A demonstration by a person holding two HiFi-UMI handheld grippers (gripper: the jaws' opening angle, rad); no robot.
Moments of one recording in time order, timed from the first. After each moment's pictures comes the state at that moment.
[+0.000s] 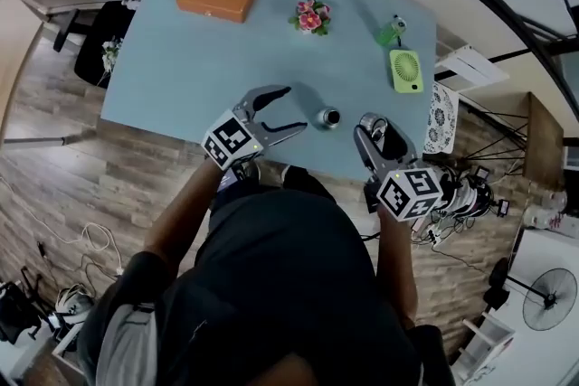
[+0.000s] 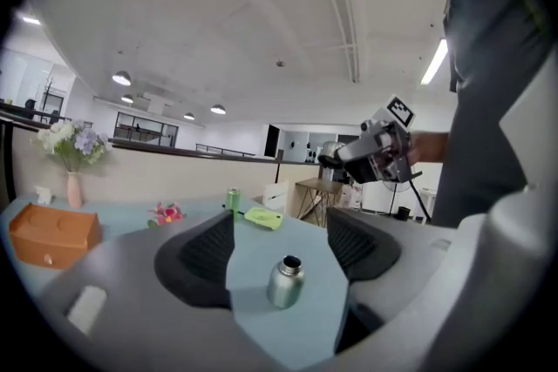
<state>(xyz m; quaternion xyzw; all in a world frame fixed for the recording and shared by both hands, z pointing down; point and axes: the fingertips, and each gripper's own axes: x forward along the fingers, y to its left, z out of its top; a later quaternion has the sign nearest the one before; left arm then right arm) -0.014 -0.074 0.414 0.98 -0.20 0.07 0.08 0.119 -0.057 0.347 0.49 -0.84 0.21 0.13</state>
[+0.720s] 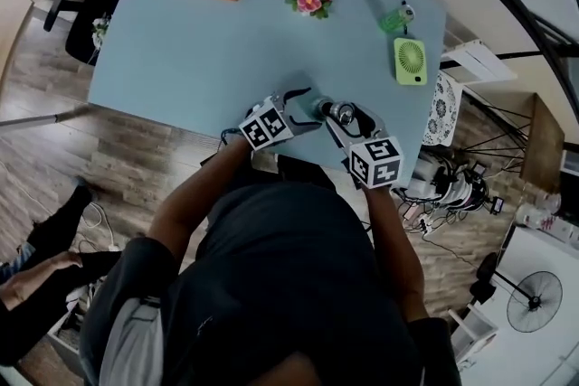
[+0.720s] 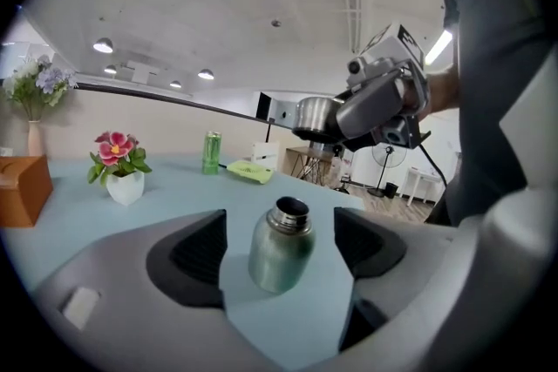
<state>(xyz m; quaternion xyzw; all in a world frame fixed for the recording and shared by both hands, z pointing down) 0.082 -0.078 0.569 0.97 -0.14 0.17 0.12 0.105 -0.083 0.486 0.40 -0.84 0.23 0.29</state>
